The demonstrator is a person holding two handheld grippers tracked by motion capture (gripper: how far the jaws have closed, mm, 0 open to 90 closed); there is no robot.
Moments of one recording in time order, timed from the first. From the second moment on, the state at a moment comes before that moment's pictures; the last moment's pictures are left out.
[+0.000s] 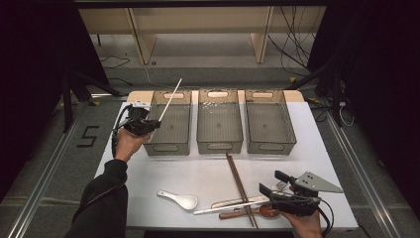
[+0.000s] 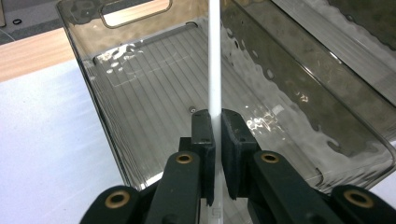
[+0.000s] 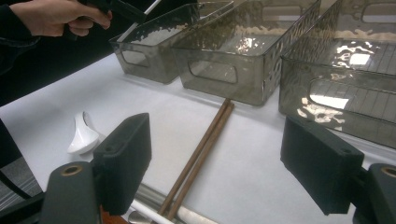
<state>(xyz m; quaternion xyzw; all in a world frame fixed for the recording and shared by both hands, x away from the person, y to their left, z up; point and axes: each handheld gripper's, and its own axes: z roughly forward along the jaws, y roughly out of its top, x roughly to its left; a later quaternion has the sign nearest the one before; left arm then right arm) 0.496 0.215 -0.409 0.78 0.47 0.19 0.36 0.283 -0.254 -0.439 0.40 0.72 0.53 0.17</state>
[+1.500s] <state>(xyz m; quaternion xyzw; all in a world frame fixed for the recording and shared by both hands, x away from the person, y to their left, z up) 0.458 0.188 -0.394 0.80 0.45 0.14 0.38 0.283 -0.254 -0.440 0.41 0.72 0.53 0.17</state>
